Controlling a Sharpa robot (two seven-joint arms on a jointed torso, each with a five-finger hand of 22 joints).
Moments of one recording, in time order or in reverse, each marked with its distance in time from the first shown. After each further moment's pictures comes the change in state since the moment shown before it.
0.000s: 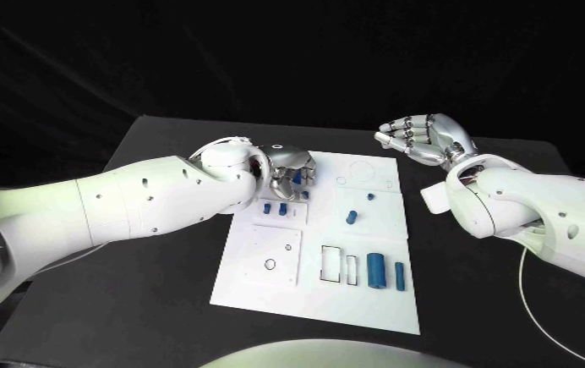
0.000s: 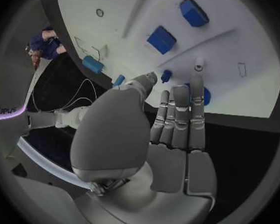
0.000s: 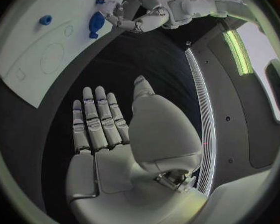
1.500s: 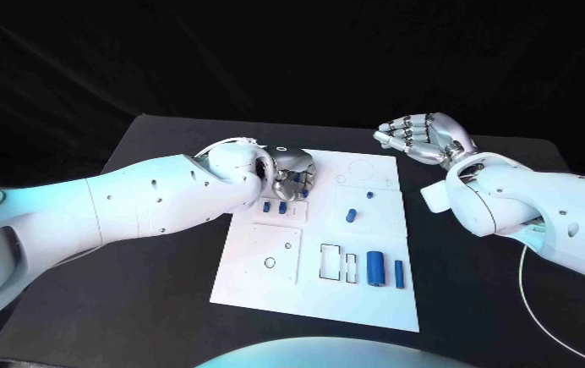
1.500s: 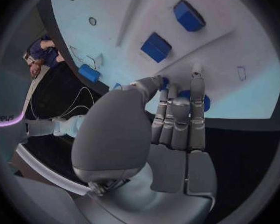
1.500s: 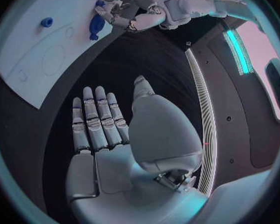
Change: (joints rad) left arm -0.007 0.032 -0.003 -0.029 -0.054 0.044 -0.015; left_hand 0.013 0.006 0.106 -0.051 0.000 0.080 -0.001 -0.073 -0.035 0.084 -0.013 -0.028 -0.038 0.094 -0.013 0.138 0.135 0.000 0.000 0.000 0.097 0.071; right arm 0.000 -0.004 0.000 0.003 -0.004 0.012 -0.012; right_hand 0.000 0.000 0.000 0.000 0.000 0.003 -0.003 0.000 -0.002 0.000 0.000 0.000 0.000 0.004 -0.004 0.000 -0.002 0.000 0.043 0.000 0.019 0.014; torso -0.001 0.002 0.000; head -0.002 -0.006
